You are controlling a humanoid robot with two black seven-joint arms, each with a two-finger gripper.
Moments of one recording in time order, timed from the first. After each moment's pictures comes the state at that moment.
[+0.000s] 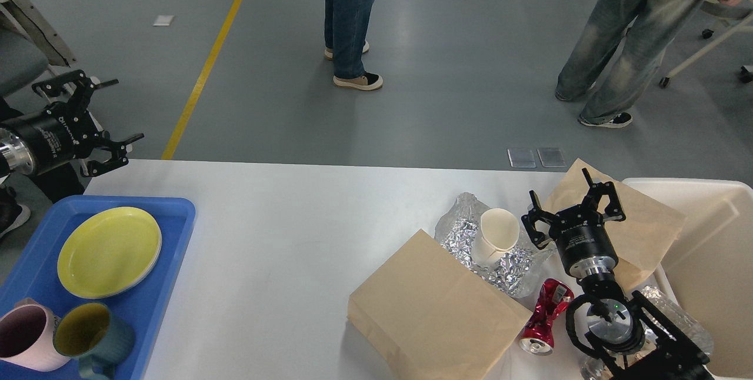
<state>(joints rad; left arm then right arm) -0.80 0.77 -0.56 -0.72 -0.38 -0.57 0.18 0.21 -0.13 1.21 0.91 -0.21 0.27 0.34</state>
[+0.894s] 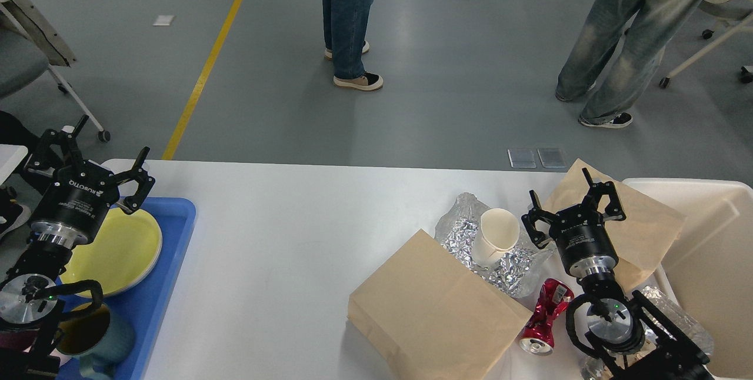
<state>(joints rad) -0.18 0.30 -1.61 -1.11 0.26 -0.40 0.02 0.21 -0.13 1.21 0.91 -0.21 0.27 0.34</state>
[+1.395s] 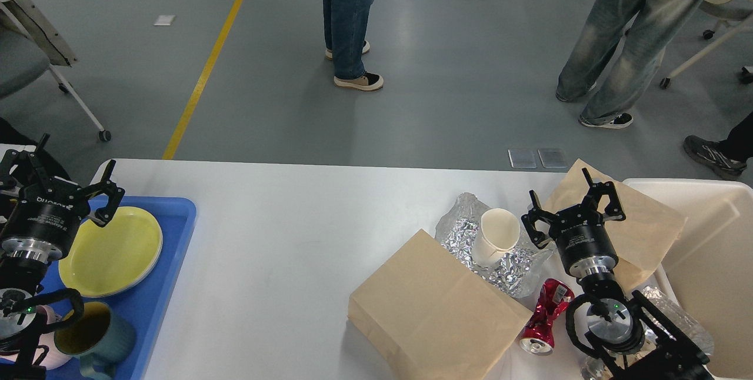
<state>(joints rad) -0.16 0.28 -1.70 -1.03 0.25 -0.41 0.02 0.21 -0.13 1.21 0.91 -0.21 0.27 0.34</state>
